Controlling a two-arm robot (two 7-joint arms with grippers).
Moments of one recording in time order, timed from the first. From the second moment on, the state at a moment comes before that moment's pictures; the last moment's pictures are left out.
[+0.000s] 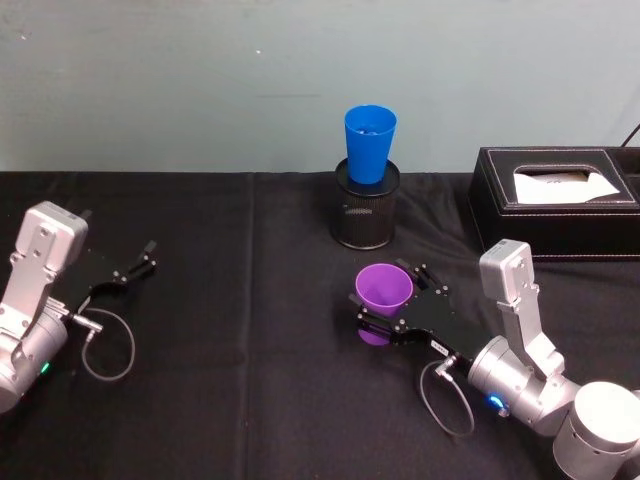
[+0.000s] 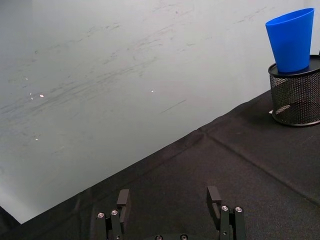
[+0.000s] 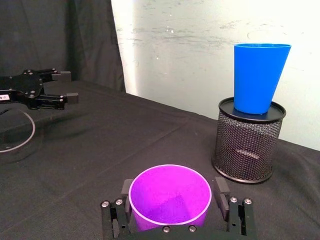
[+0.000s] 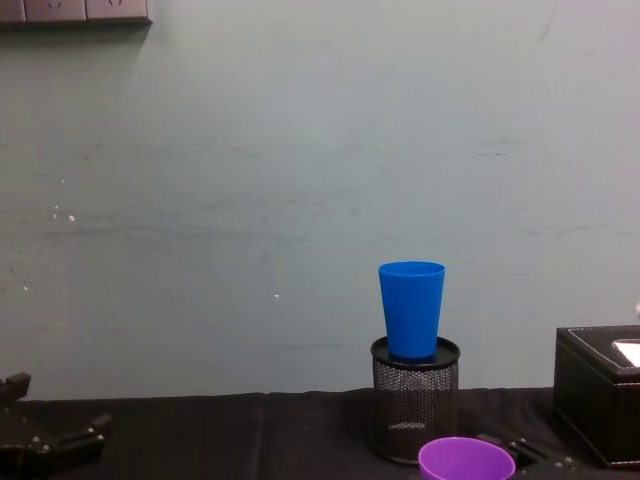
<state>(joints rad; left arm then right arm) -0.20 0.60 0.45 -1.41 -0.25 -0.12 0.03 0.23 0.34 -0.41 -1.24 0.33 -0.22 0.45</state>
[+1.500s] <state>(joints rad) -0.20 0.60 0.45 -1.41 -0.25 -0.12 0.03 0.24 0.41 -0.35 -1.55 0.40 0.02 0.46</state>
